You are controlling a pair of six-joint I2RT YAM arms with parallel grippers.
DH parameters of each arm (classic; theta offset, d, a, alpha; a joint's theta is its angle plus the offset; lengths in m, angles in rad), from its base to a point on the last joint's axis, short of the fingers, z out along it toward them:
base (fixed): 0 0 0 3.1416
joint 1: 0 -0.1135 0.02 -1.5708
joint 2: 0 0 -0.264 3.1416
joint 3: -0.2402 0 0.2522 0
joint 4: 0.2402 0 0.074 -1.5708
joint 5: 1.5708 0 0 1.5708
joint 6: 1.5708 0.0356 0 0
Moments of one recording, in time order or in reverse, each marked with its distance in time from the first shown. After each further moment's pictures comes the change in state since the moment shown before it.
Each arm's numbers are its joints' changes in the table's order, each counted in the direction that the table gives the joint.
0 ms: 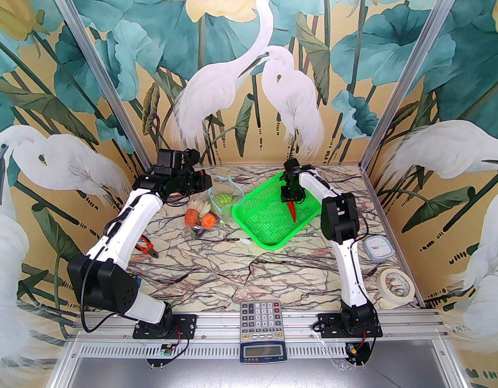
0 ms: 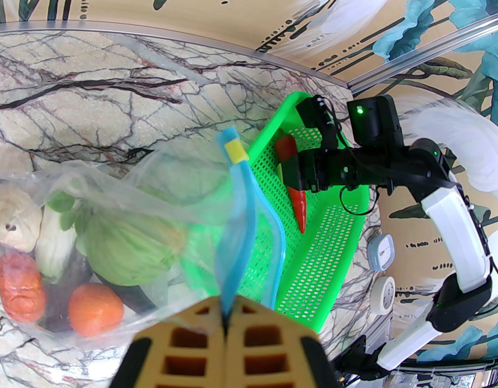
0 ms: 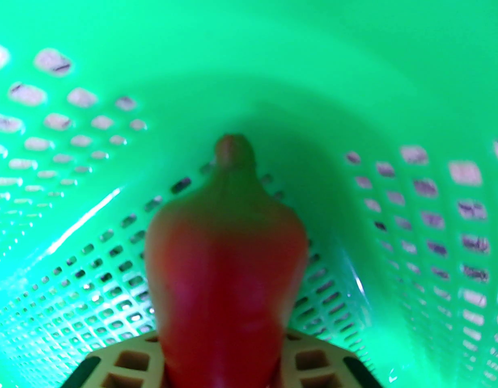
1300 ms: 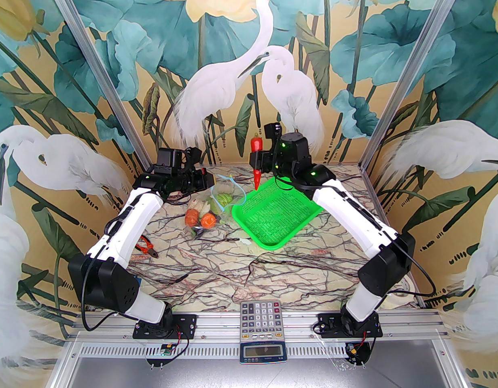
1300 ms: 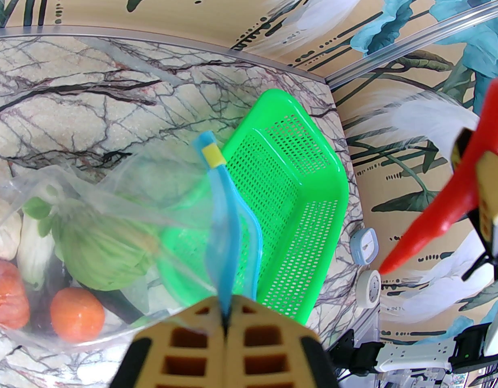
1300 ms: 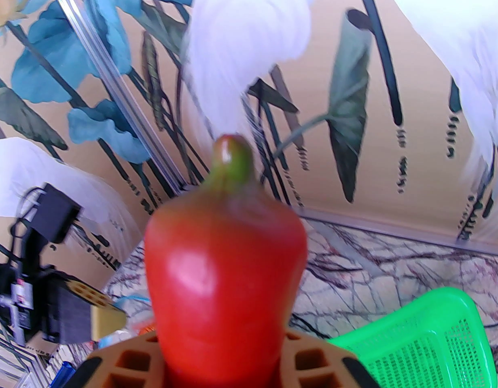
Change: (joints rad) left arm 0.000 -0.010 -0.012 -0.024 0.072 -0.012; right arm -0.296 0.673 0.272 -0.643 -0.138 0.151
